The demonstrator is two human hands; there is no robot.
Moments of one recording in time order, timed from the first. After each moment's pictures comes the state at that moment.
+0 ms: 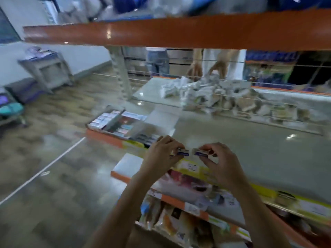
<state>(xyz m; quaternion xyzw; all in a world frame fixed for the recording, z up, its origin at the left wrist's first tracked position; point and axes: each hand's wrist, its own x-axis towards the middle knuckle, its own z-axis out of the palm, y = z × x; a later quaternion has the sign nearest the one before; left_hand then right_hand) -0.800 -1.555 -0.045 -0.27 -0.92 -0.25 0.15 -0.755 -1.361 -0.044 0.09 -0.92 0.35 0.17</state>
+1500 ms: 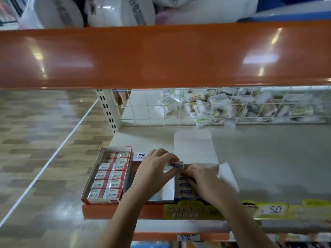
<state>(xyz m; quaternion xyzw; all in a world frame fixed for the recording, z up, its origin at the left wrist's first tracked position) -1.019 -1.717 -0.055 -0.41 -0.87 -0.27 0.04 -0.936 -1.558 -0.084 -0.01 -0.96 0.28 0.01</state>
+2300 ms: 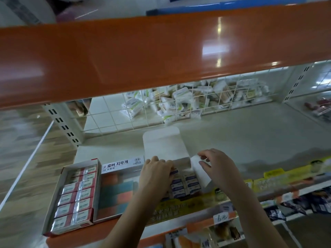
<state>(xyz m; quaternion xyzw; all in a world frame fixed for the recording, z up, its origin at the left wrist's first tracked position) -0.998 -1.646 -0.073 -0.47 -0.88 -0.08 -0.01 -0.884 -1.491 -0.073 -0.26 -0.94 0.19 0.11</state>
